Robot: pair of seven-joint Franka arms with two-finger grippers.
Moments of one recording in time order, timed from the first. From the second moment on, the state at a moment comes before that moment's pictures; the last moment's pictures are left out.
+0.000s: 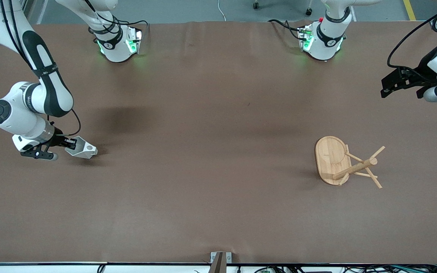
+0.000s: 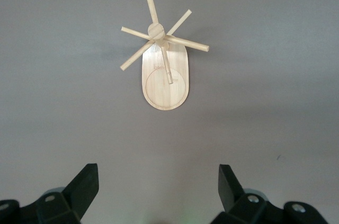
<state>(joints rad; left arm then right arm) 0.00 0.00 -0.10 -1.52 0.00 1.51 -0.07 -0.16 0.32 -0.02 -2.18 0.00 2.50 -0.07</state>
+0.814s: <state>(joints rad) -0.13 0.01 -0.20 -1.52 -0.16 1.50 -0.04 0.18 0.16 0.00 -1.94 0.47 2.07 -0.06</state>
